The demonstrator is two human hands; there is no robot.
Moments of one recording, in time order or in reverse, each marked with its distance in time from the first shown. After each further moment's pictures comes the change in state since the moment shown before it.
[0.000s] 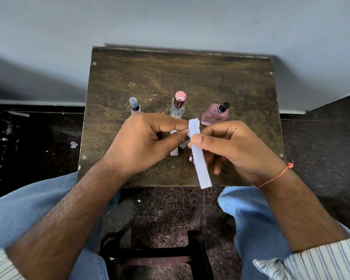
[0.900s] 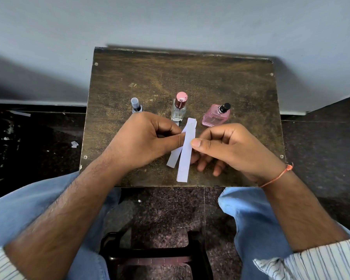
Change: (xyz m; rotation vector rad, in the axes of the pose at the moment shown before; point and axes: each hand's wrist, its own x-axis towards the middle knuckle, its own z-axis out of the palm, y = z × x) left_hand 0.003 0.002 -0.008 -0.020 -0.087 -0.239; right_hand 0.006 0.011 -0.010 -0.174 -0.059 0.018
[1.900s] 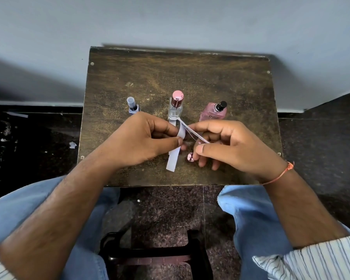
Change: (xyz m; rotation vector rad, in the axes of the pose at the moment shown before) left_hand 0.000 0.010 -0.007 -0.137 -0.165 -0.172; right_hand -0.002 0.006 -0.010 -0.091 -0.017 -0.125
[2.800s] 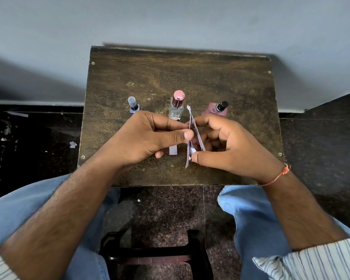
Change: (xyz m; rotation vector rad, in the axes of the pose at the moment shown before) left_hand 0.000 0.010 0.009 -0.365 0.036 -0.091; right_hand 0.003 -0.002 0.006 -0.086 0.043 -0.070
